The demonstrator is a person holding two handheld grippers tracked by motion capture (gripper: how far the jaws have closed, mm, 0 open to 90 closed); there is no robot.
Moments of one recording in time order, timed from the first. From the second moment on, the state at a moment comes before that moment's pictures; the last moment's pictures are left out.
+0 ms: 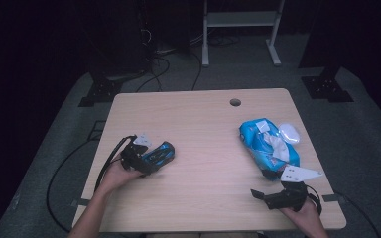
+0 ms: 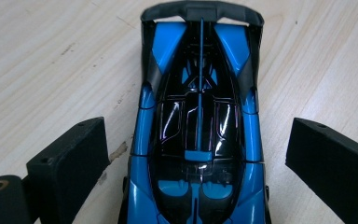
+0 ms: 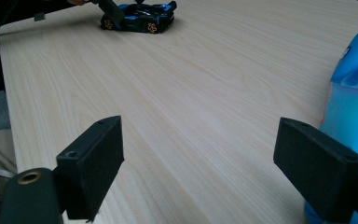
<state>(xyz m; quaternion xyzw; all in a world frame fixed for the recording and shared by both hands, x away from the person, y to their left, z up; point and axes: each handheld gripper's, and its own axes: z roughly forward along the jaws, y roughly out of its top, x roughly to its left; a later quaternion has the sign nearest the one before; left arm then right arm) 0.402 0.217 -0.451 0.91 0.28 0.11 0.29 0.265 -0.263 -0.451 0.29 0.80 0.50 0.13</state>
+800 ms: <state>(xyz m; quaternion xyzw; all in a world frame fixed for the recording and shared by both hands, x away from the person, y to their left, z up) 0.419 0.198 -0.451 0.94 0.26 0.07 0.21 0.264 -0.261 -0.451 0.30 0.80 0.50 0.13</state>
